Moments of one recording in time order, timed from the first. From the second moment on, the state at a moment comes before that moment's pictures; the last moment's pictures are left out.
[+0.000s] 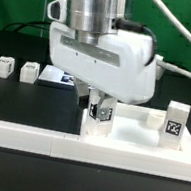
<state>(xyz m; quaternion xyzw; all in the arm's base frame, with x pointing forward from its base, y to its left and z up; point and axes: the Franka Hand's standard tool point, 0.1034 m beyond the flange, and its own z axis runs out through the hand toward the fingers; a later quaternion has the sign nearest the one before) 0.630 -0.011 0.061 -0.87 0.50 0.01 0.05</state>
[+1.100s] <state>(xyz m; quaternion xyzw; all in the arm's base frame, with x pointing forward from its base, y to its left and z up) 0.630 -0.010 0.060 -0.82 0.57 0.02 0.04</state>
